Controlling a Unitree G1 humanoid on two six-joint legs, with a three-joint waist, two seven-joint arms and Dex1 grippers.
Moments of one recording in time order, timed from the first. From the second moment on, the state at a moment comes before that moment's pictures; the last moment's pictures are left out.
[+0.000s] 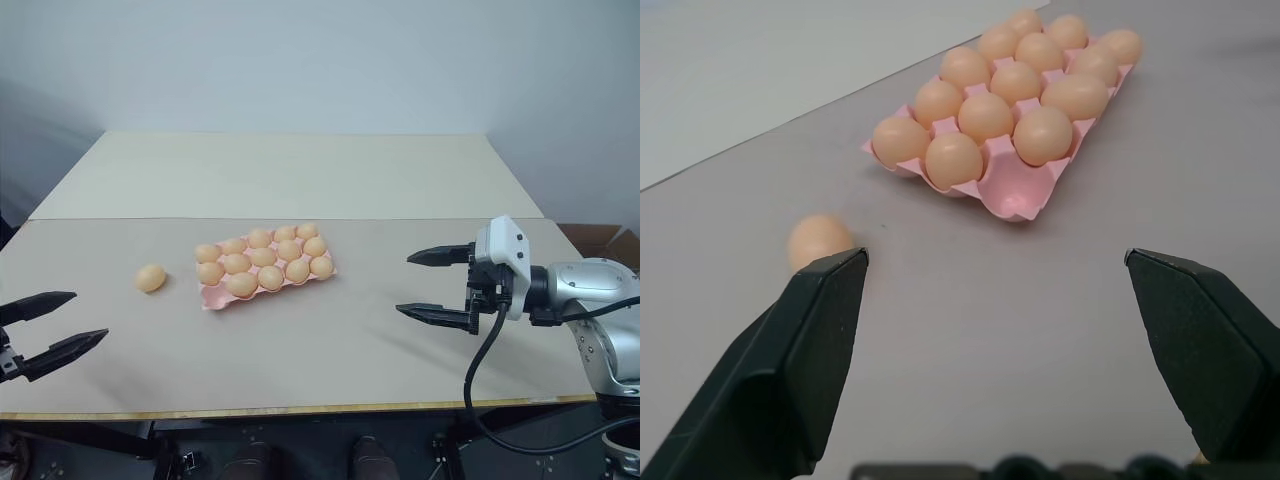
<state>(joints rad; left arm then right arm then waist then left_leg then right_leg) 0.32 0.87 0.90 -0.44 -0.65 0.62 -1.08 -0.32 -0.93 -0.21 -0.25 0.61 0.42 1.24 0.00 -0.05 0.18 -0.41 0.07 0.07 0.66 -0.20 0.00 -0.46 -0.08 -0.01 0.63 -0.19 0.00</state>
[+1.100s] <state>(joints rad) -0.51 0.82 0.08 0.37 -0.21 0.61 -0.71 -0.29 -0.95 -0.26 -0.33 0.65 0.42 1.20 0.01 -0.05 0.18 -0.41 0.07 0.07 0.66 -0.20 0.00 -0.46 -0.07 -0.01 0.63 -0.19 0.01</state>
